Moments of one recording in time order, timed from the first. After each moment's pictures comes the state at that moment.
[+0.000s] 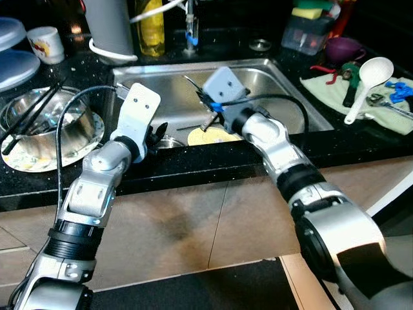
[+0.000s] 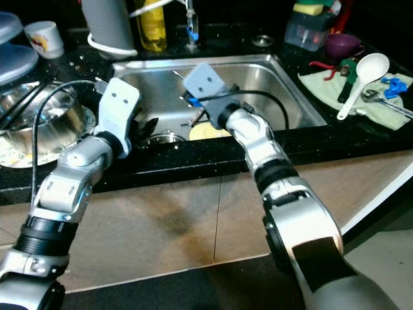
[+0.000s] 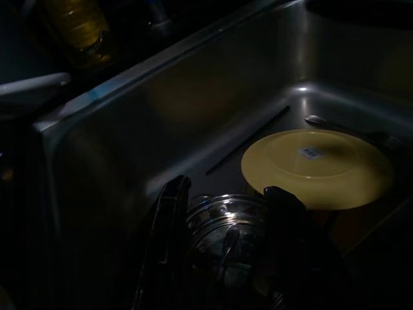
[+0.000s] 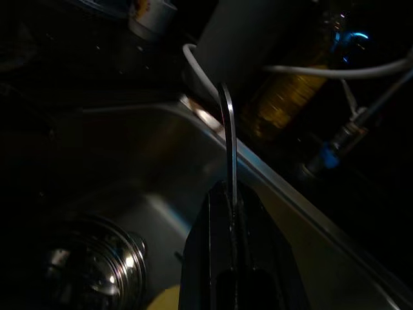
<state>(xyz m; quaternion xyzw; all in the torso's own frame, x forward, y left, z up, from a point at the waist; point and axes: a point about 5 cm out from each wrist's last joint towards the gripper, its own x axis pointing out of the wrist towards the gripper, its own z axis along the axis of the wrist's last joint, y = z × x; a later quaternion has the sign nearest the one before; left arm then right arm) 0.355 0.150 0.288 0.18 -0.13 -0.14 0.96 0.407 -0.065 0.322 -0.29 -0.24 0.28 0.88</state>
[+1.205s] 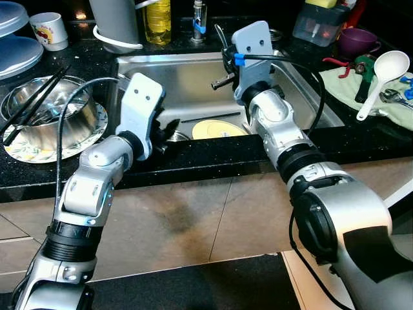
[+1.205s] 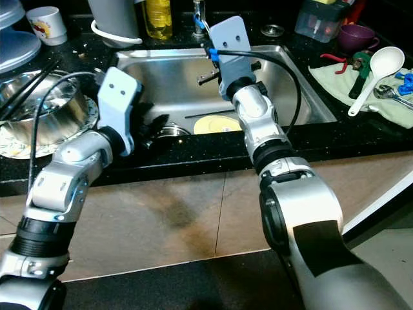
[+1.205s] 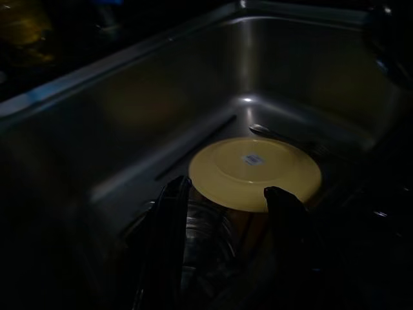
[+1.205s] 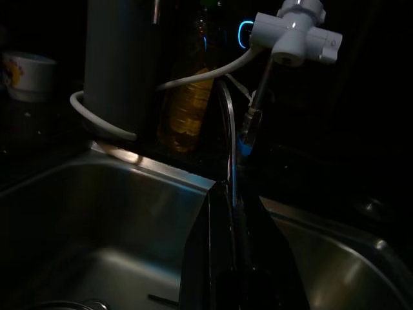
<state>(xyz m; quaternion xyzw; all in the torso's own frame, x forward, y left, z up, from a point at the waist) 0.343 0.133 0.297 0.14 -0.12 -0.23 0.95 0.414 -0.087 0.355 -0.13 -0.28 0.15 0.94</state>
